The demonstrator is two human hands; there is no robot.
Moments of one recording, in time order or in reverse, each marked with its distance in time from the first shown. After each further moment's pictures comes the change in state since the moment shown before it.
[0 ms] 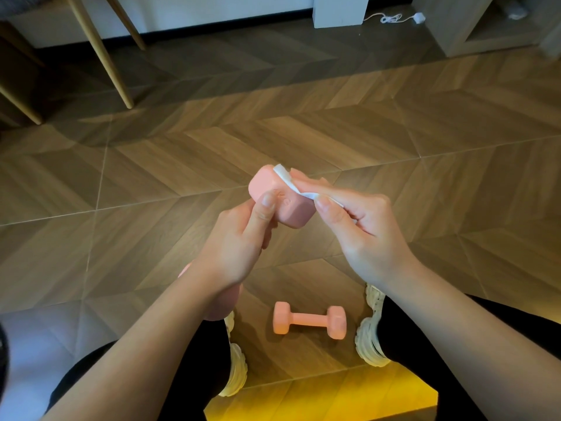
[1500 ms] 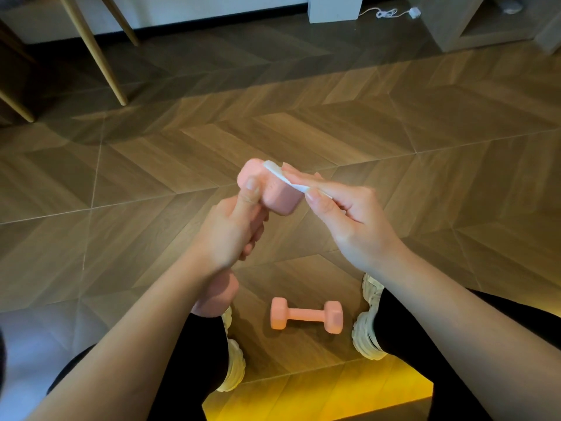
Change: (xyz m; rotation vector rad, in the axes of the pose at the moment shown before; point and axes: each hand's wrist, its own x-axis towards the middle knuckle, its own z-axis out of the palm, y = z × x) left_hand 0.004 0.000 -0.002 -0.132 -0.032 -0.174; right_hand 0.004 0.005 -0.001 -0.005 -0.061 0.071
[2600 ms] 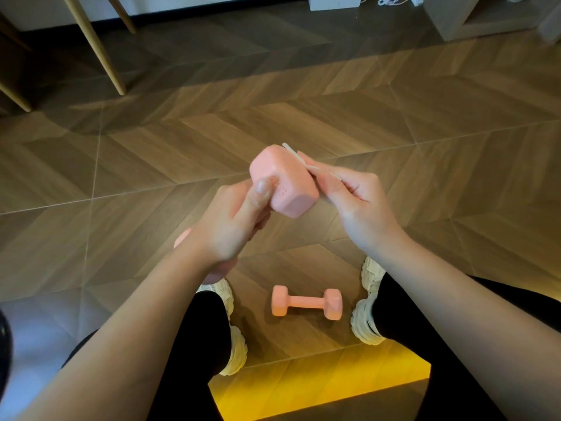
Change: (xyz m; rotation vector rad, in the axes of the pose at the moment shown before) left_hand -0.009 0.000 -0.005 -0.074 -0.094 0.249; right_hand -0.001 0.008 0.002 0.163 0.064 0.123
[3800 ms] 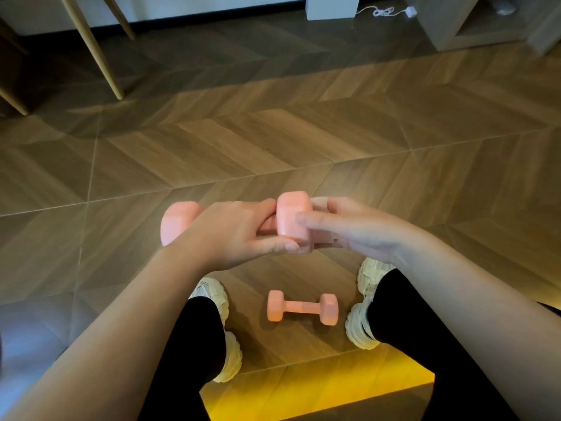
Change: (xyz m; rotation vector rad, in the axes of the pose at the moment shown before) left_hand 0.014 -0.009 -0.013 1.074 -0.323 0.189; right_hand 0.001 0.001 -0.019 0.082 -0.406 0.632
